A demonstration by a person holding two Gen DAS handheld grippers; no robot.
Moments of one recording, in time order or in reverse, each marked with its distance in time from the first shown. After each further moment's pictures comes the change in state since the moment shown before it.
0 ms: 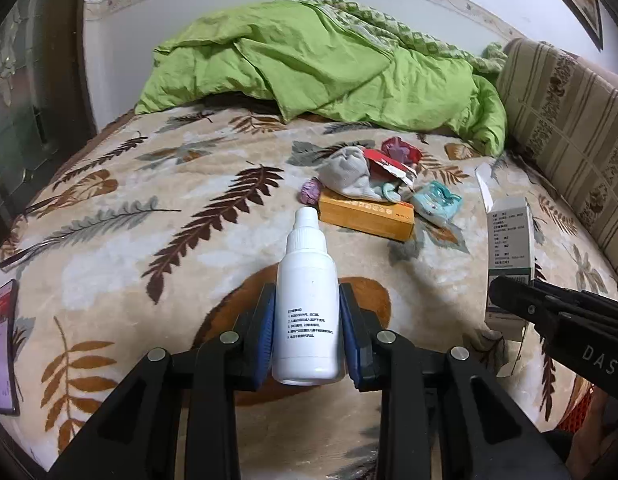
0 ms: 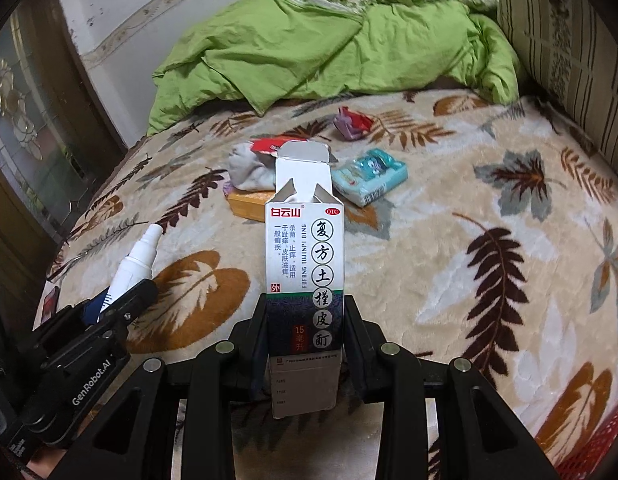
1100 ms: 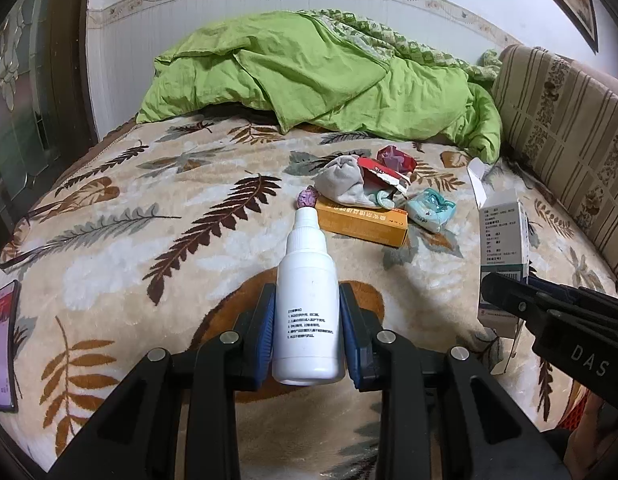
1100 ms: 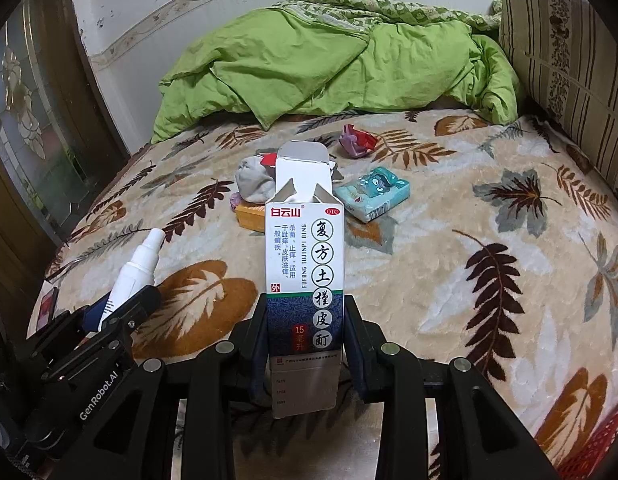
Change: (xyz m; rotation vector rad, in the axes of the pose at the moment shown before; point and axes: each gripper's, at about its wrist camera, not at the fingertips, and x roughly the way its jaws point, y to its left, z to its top) left arm -0.008 -0.006 -0.003 0.005 -0.037 -0.005; right arm -0.004 0.007 -0.003 -0.025 -0.047 -0.023
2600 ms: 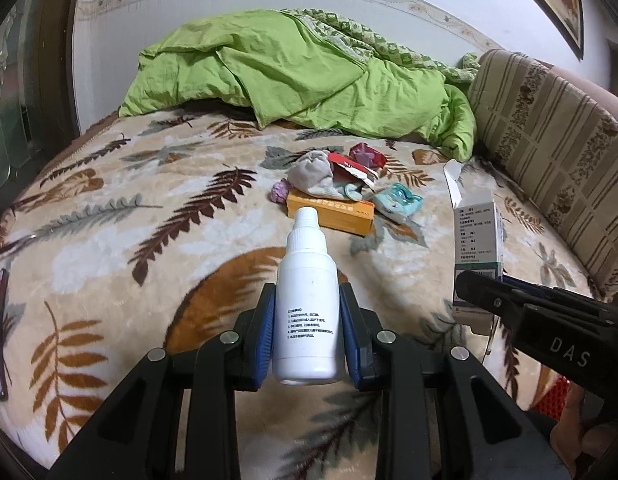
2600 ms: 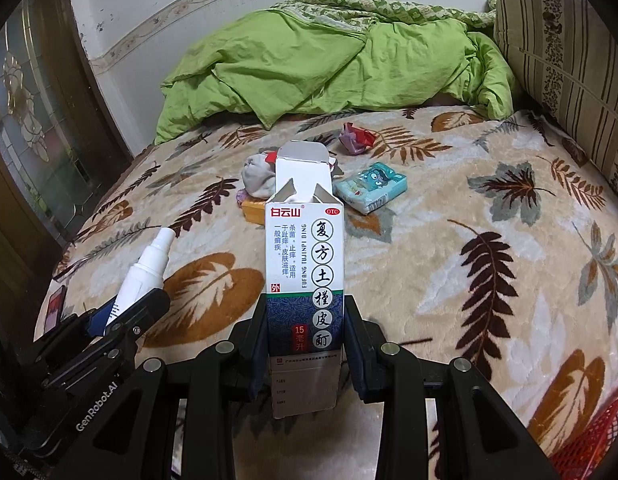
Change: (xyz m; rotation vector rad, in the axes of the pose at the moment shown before) left arm -0.024 -0.007 -0.008 -0.017 0.022 -0.097; right arm -0.017 0.004 -0.008 0.026 0.011 0.012
